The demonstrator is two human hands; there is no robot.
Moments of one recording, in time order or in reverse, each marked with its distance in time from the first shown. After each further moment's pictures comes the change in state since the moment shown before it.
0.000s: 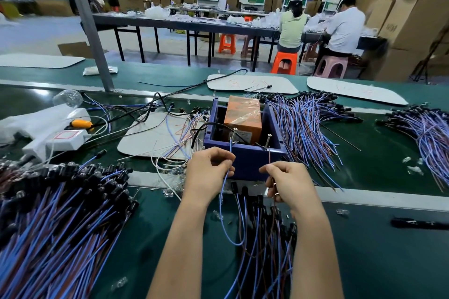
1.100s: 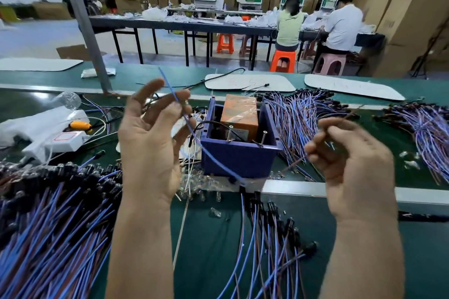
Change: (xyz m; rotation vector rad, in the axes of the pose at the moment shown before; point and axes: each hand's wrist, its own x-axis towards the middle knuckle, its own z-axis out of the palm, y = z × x) left_hand -0.032 0.069 -0.054 -0.647 0.173 0.369; right_hand -0.058 -0.050 -0.051 0.804 0.171 -0.378
